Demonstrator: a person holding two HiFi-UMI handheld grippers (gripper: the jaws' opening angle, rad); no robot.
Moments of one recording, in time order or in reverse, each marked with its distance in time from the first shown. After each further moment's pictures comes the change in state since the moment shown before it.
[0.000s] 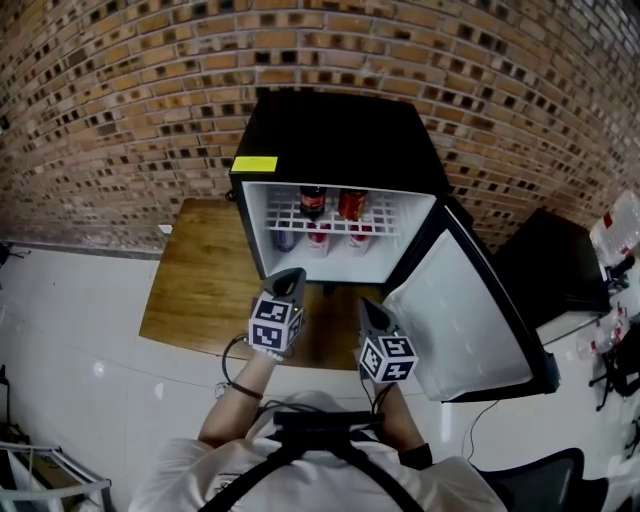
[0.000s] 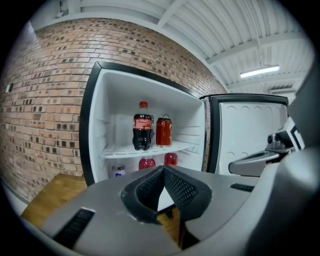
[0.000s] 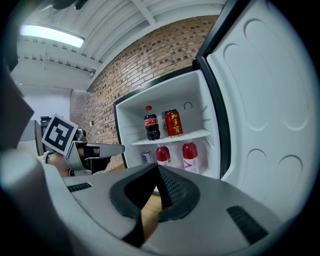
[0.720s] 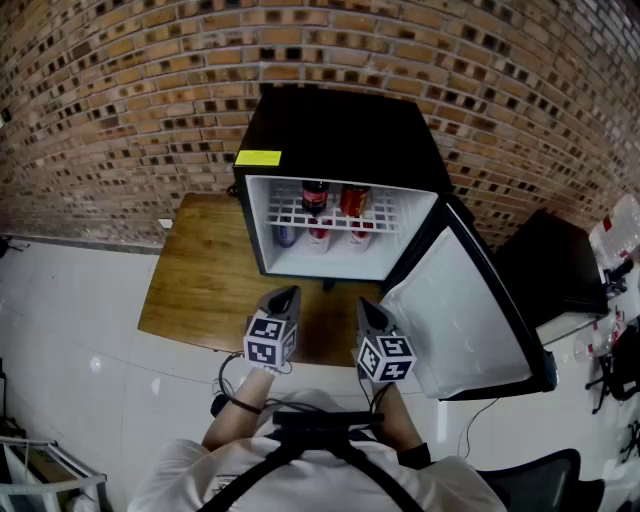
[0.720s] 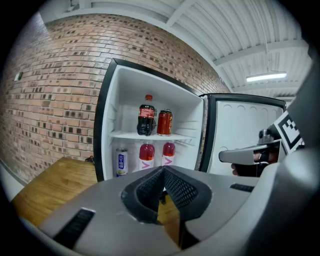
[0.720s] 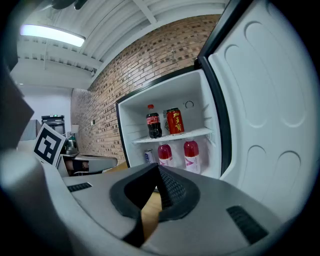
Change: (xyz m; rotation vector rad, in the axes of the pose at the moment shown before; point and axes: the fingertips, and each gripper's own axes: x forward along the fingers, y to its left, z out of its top) left arm -0.034 -0.010 -0.042 -0.085 0.033 0.018; right arm -0.005 0.007 -0.007 -0.004 0.012 0.009
